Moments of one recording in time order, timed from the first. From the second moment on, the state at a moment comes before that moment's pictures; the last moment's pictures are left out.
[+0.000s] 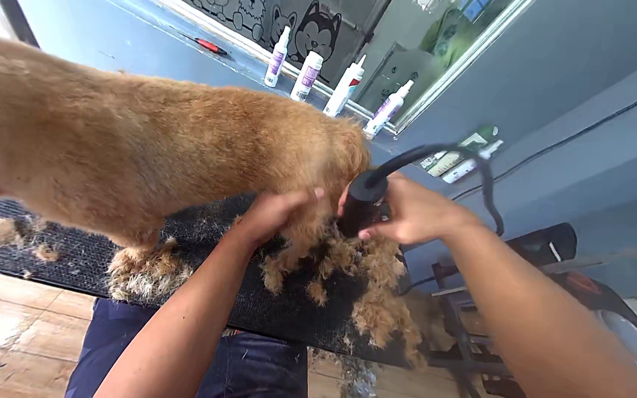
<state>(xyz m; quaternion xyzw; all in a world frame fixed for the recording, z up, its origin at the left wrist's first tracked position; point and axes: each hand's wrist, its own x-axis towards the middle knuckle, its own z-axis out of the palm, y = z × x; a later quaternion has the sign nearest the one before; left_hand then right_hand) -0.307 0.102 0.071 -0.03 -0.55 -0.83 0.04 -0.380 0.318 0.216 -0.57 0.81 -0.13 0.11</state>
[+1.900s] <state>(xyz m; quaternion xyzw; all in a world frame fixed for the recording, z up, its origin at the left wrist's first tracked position) -0.280 0.106 0.069 -0.04 -0.72 -0.69 0.05 -0.455 0.212 0.325 -0.66 0.59 -0.40 0.24</state>
